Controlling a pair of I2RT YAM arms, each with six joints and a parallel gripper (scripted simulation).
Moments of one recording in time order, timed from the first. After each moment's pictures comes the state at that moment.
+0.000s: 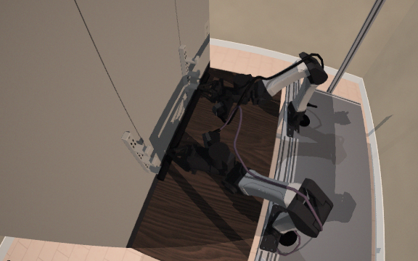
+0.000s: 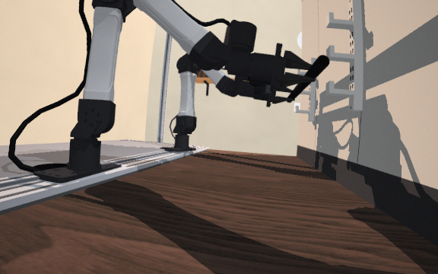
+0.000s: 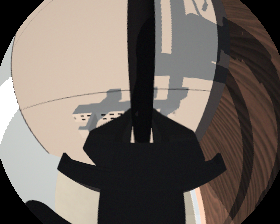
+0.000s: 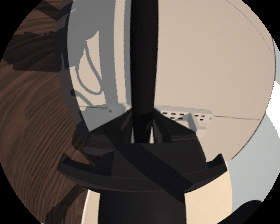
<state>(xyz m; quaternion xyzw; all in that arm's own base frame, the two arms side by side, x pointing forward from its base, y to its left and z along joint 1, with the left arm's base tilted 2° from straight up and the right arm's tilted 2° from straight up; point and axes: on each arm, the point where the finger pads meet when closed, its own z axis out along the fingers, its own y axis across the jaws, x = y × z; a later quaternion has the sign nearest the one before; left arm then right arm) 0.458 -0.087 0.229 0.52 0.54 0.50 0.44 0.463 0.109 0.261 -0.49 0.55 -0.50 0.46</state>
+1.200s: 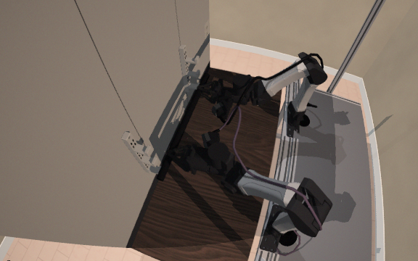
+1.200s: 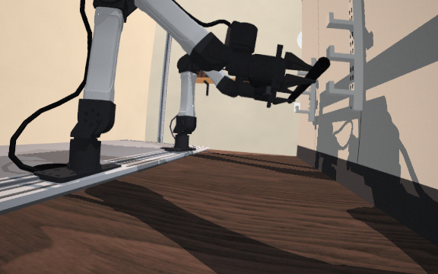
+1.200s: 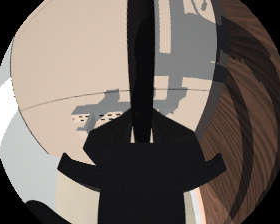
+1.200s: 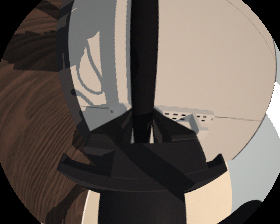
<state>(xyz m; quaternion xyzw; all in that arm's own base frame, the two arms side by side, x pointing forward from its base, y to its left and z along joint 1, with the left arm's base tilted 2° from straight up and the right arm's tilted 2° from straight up) 0.459 -0.087 0.226 0.52 0.54 0.50 0.44 0.464 0.109 0.258 -0.49 0.55 -0.49 0.46</state>
